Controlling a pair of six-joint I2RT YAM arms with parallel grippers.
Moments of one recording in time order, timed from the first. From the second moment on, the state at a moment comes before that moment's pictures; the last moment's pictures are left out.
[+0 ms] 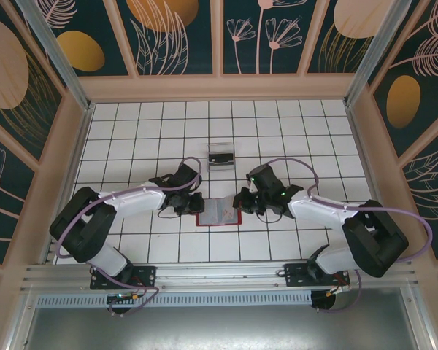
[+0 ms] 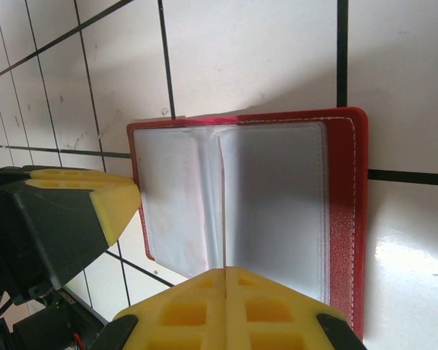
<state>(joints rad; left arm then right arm) -0.70 1.57 0.79 -0.39 0.22 -0.73 0.71 1.37 0.65 -0.18 -0.36 0.93</state>
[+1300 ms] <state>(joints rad) -0.70 1.55 0.79 -0.38 0.15 -0.73 0.80 1.63 1.28 -0.96 -0.05 -0.62</state>
